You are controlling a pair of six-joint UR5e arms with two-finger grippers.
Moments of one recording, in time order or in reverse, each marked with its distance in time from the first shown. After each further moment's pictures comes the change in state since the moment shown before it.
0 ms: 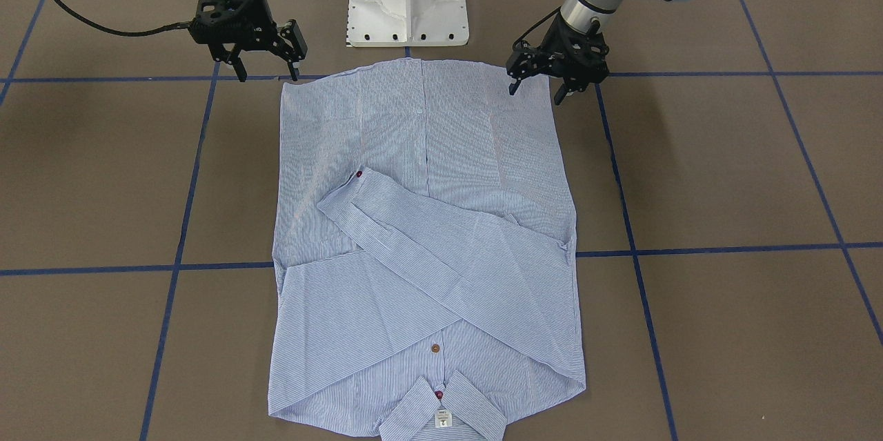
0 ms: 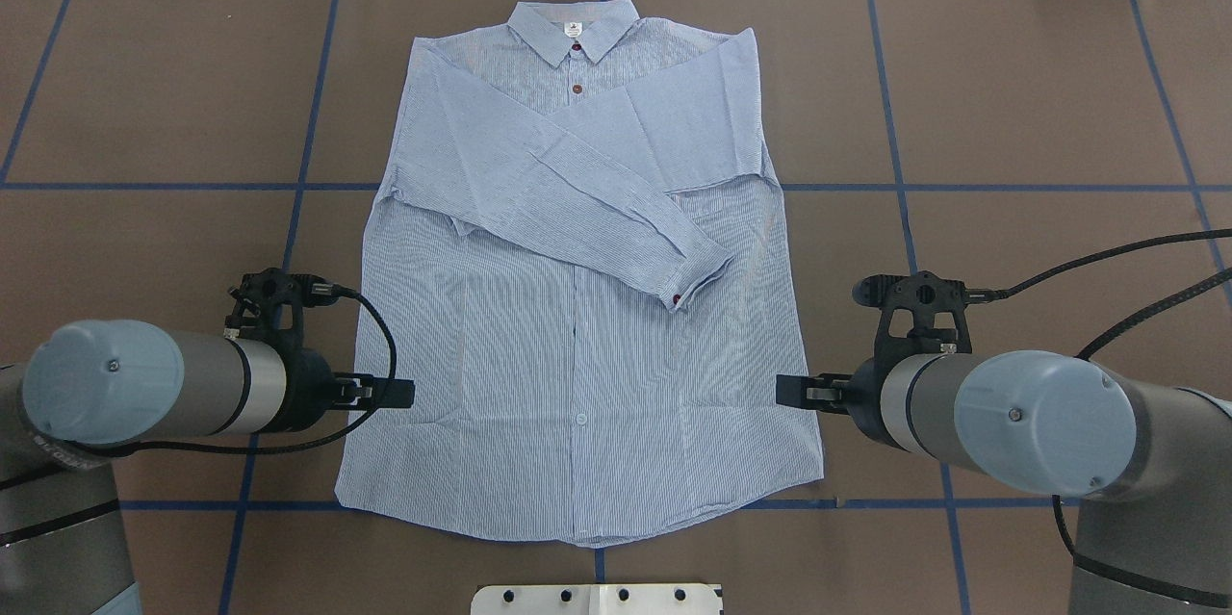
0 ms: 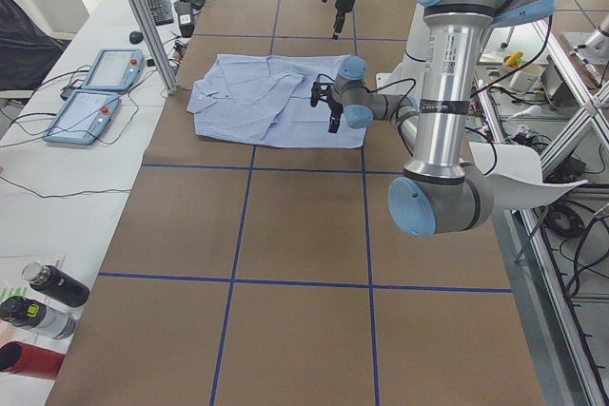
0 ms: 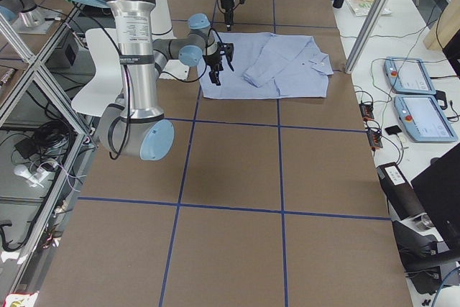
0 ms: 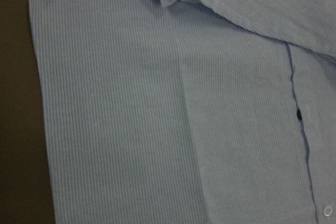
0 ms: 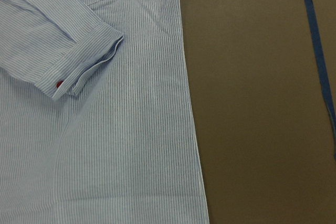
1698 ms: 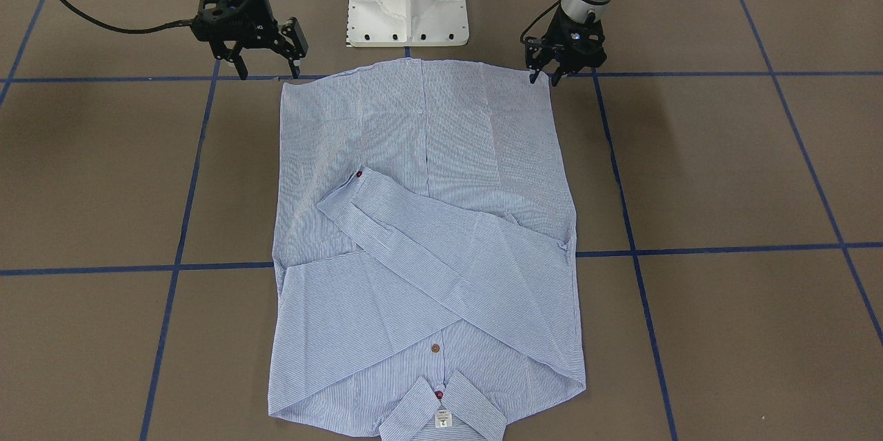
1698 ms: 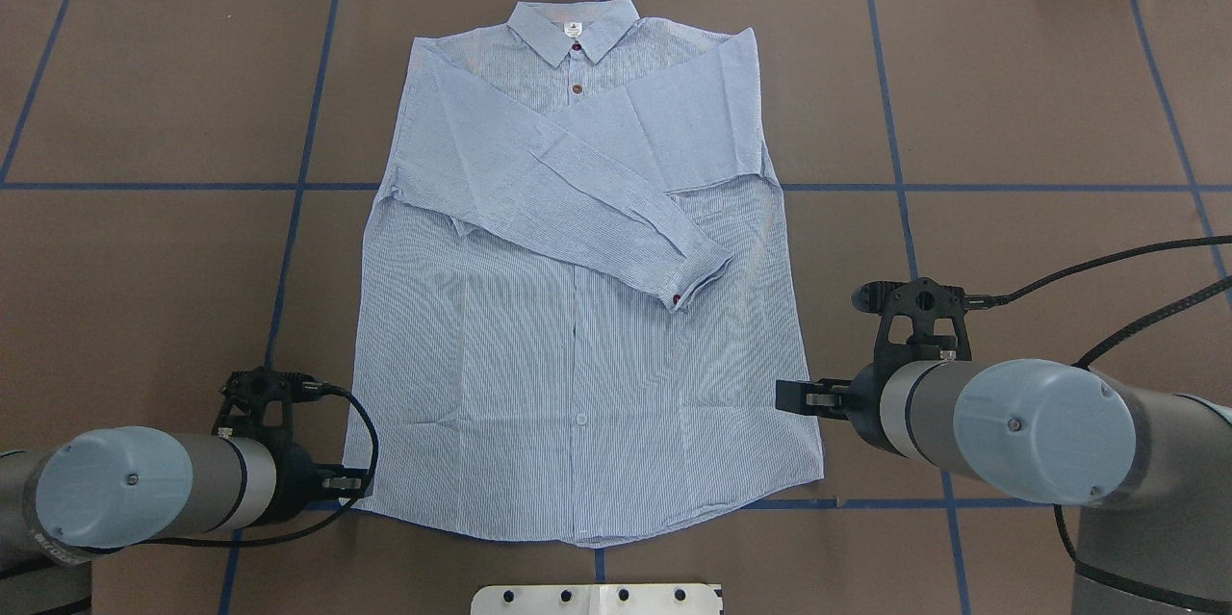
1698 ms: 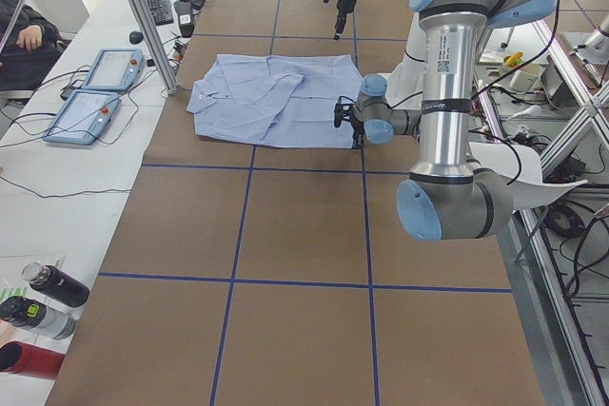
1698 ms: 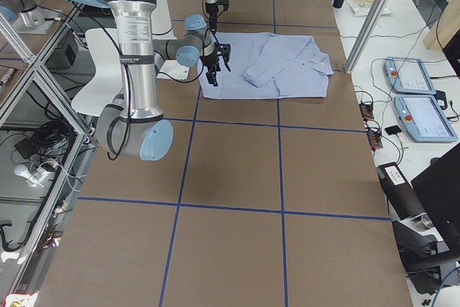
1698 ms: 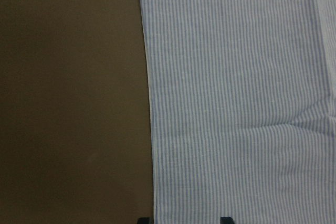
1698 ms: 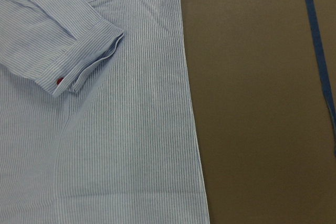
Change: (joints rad) left arm 0.147 0.081 0.003 0.012 0.062 -0.086; right arm -0.007 -0.003 0.004 0.000 -0.006 0.003
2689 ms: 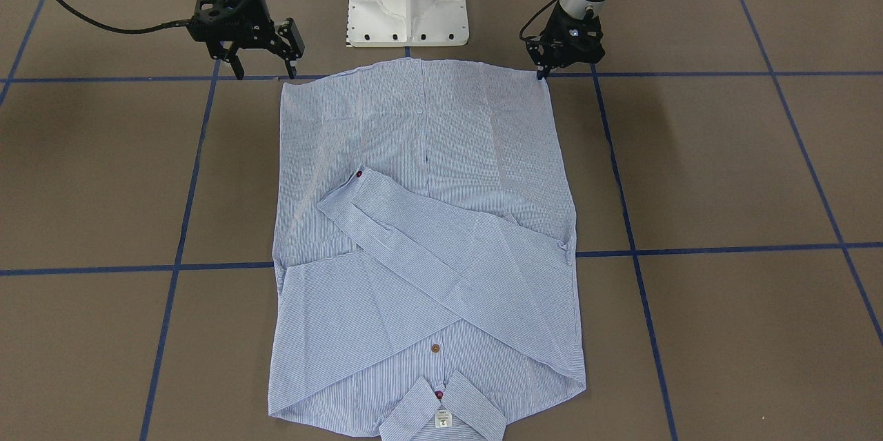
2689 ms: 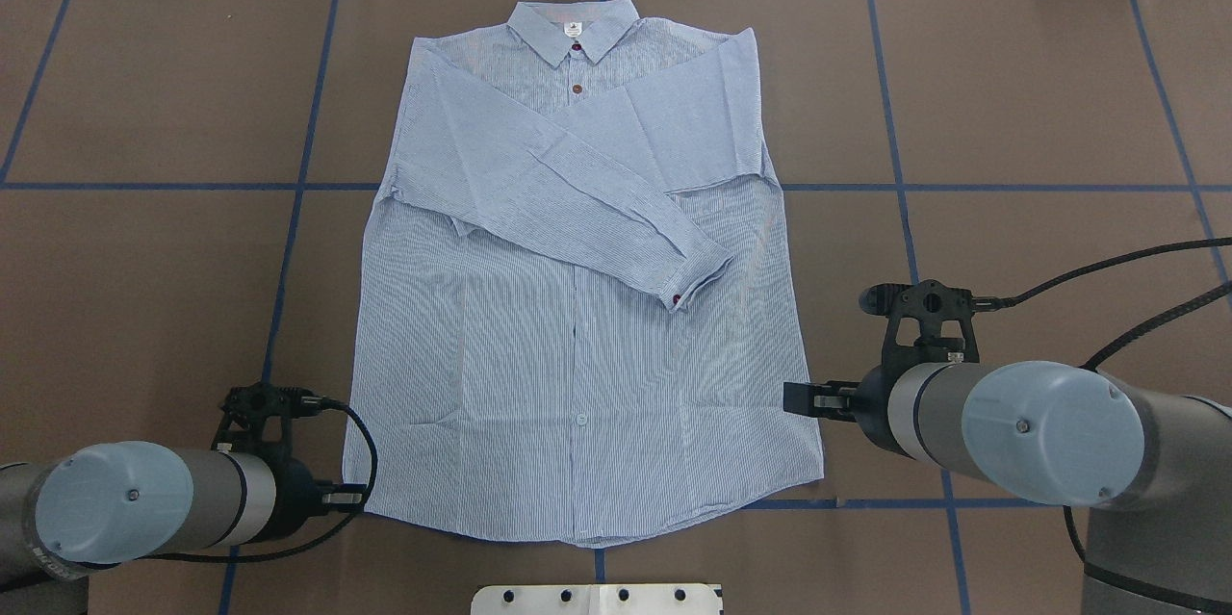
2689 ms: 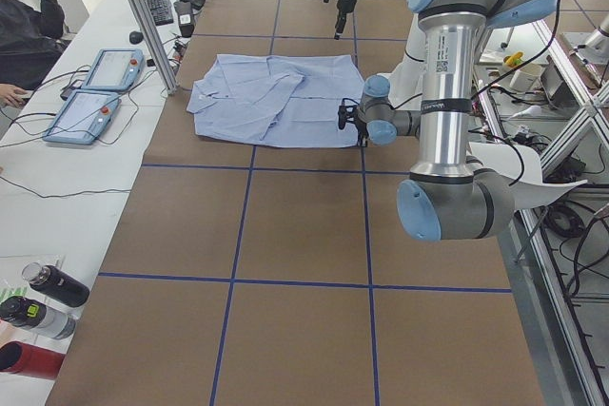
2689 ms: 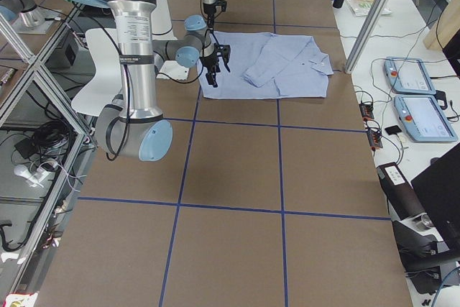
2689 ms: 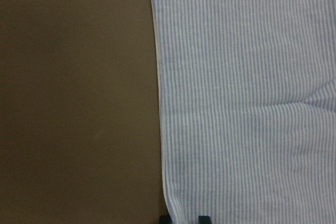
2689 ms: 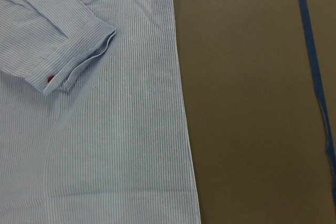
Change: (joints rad) left arm 0.025 0.009 -0.008 0.000 -0.004 -0.037; right arm 0.000 -0.029 0.004 0.022 0.002 -0.001
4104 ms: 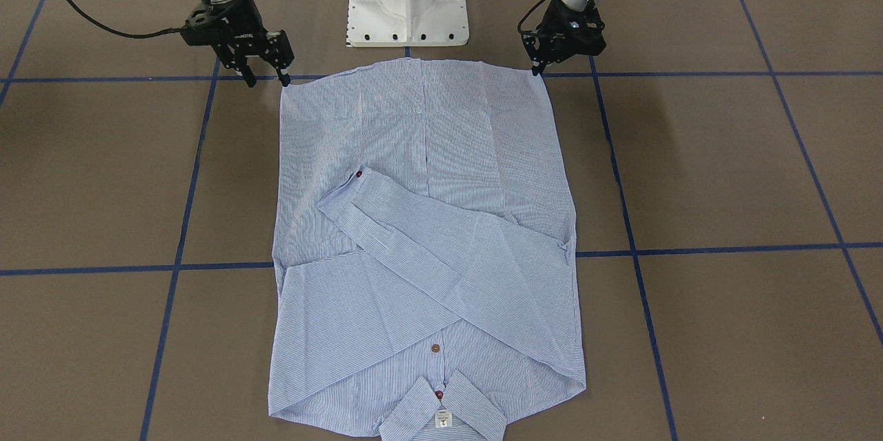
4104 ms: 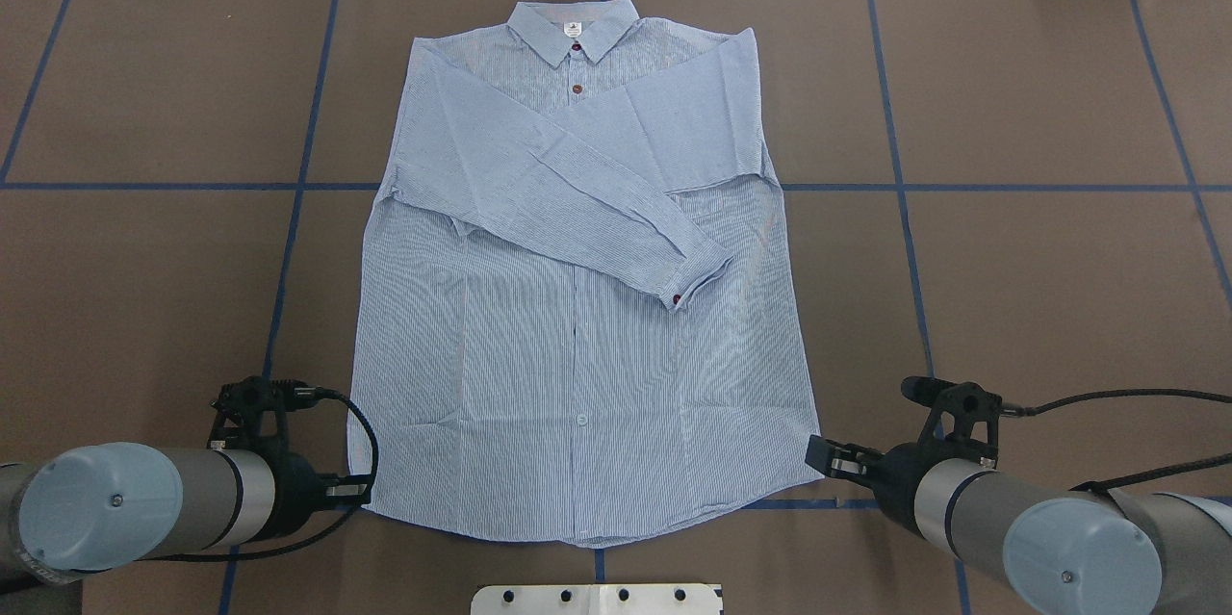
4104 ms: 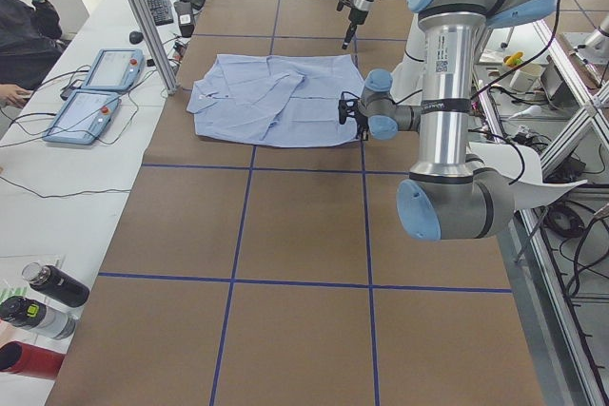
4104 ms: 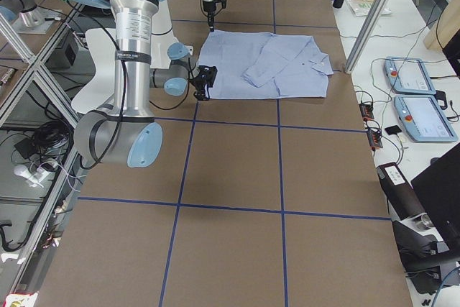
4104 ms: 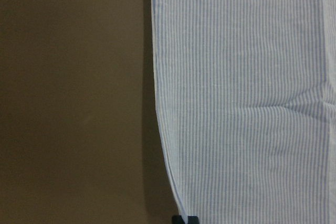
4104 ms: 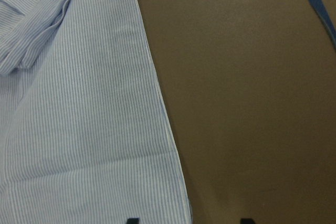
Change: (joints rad) left arm 0.001 -0.001 -0.036 -0.004 0.028 -0.070; right arm -0.213 -0.171 -0.142 0.433 -0.254 0.291
